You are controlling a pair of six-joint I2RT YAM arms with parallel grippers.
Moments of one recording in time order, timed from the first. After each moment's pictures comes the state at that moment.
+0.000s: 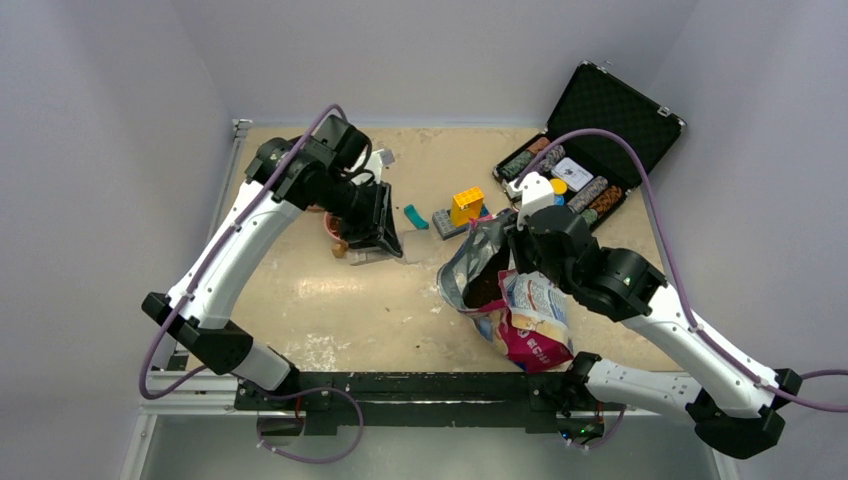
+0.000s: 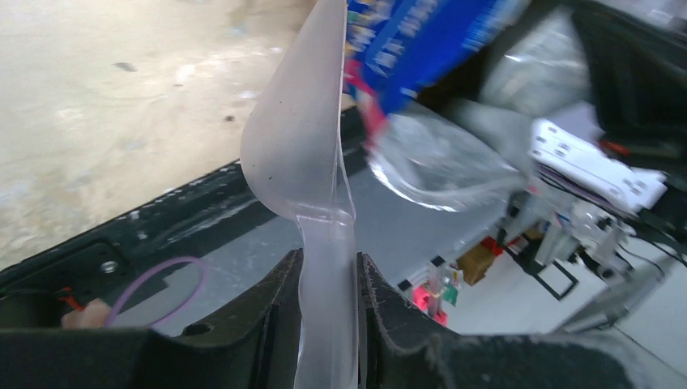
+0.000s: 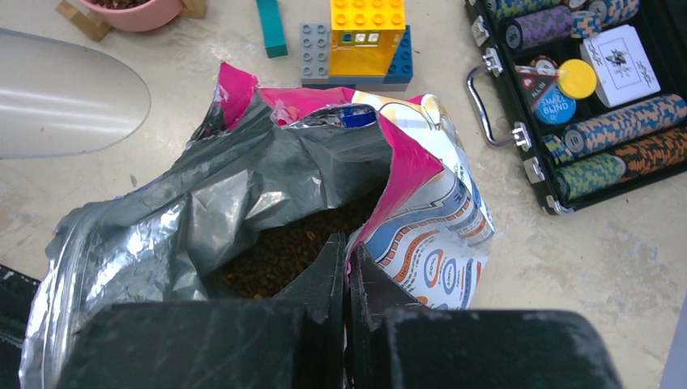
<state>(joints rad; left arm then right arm) -0.60 1.52 1.90 -1.49 0.46 -0.62 0.86 0.95 1.21 -0.86 0.43 0.21</state>
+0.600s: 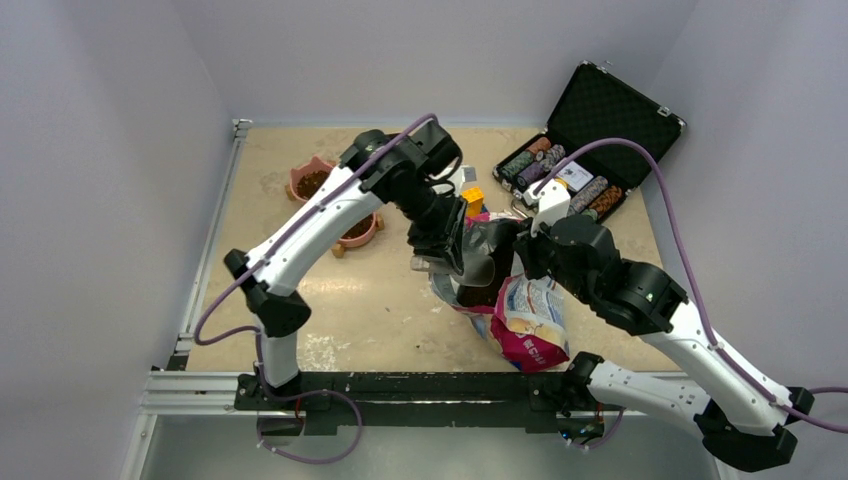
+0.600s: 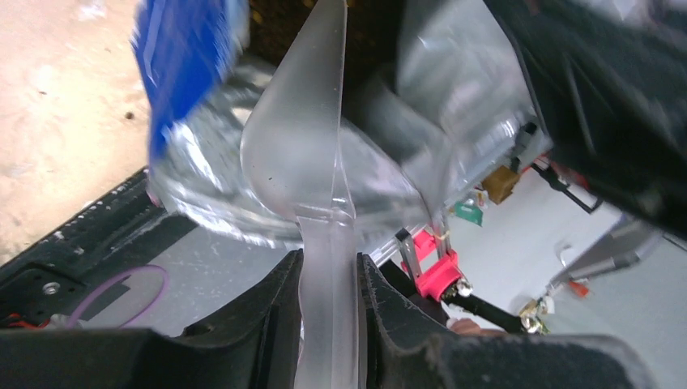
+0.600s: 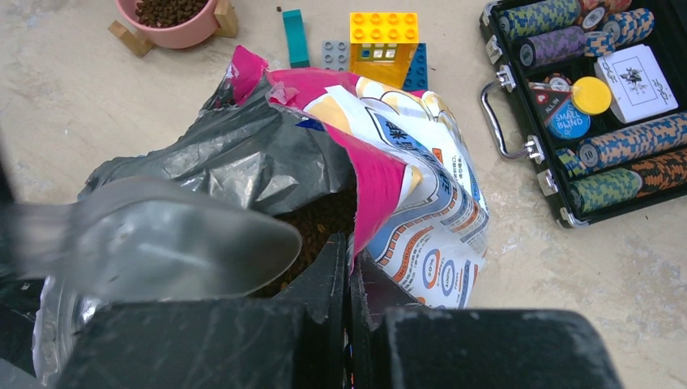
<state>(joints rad) -0.87 1.92 2.32 -1.57 0.47 -0.67 0.86 0.84 1.17 -0.83 0.38 0.20</state>
